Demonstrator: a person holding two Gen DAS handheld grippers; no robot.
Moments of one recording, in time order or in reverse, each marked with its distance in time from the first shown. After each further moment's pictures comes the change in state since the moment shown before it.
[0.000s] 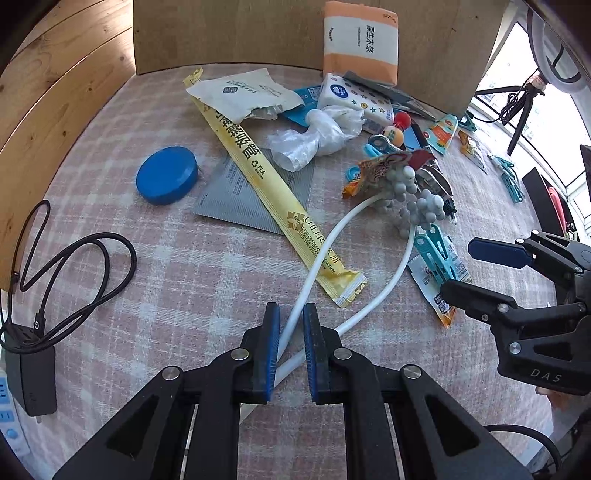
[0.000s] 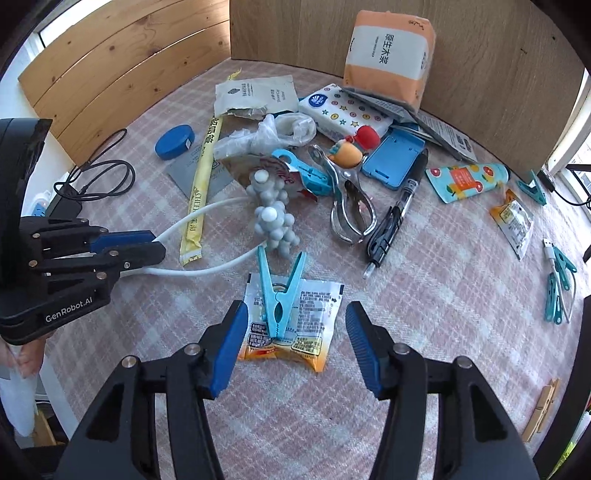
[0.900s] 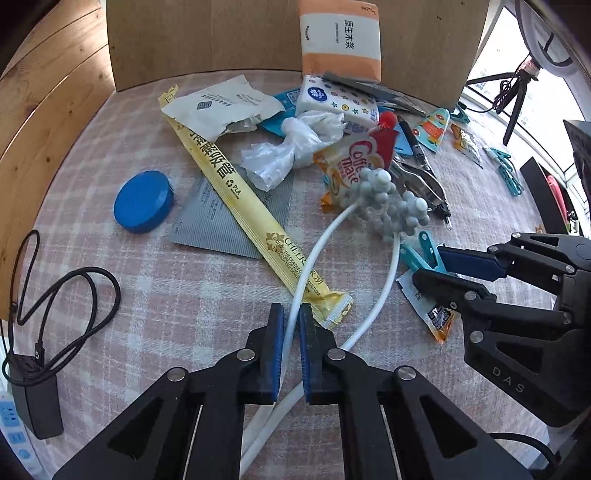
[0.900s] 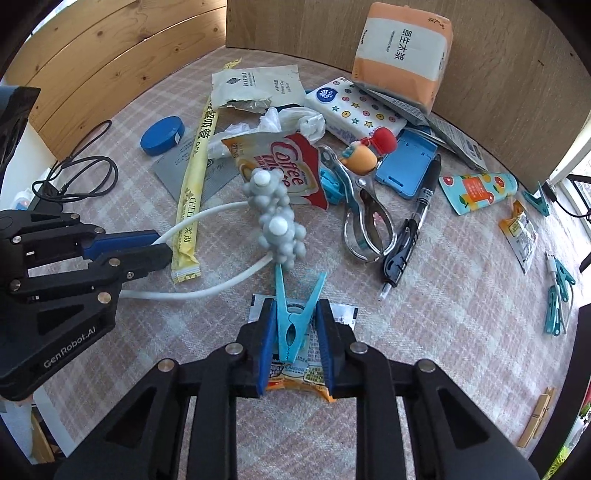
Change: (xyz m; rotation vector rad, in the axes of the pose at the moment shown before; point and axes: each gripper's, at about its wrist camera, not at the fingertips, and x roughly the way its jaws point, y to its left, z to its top) left arm 0.004 -0.011 0.014 0.058 0.007 -0.017; right arm 0.015 0.009 0.012 0.008 0.025 -0.056
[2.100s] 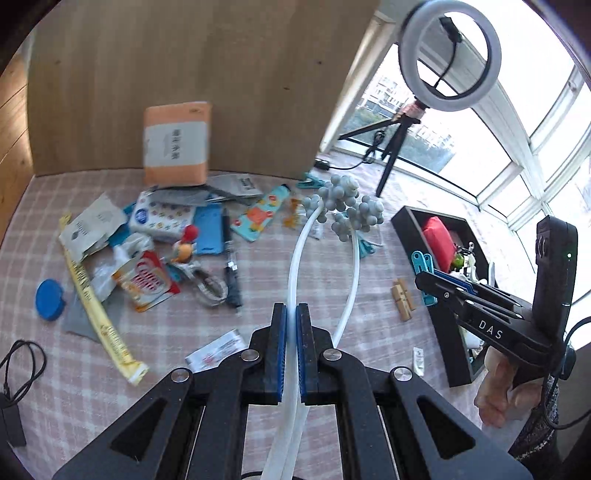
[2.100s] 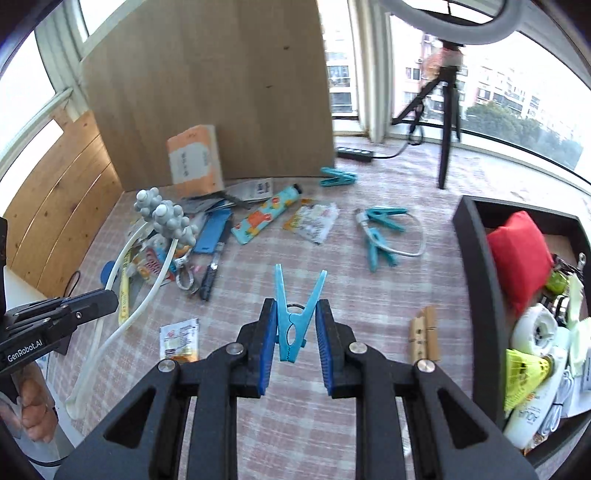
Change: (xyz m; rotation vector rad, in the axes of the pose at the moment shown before) left arm -0.087 -0.128 0.052 0.096 -0.156 -0.307; right arm -0.147 -0.173 -0.090 0.521 -0.282 -0.119
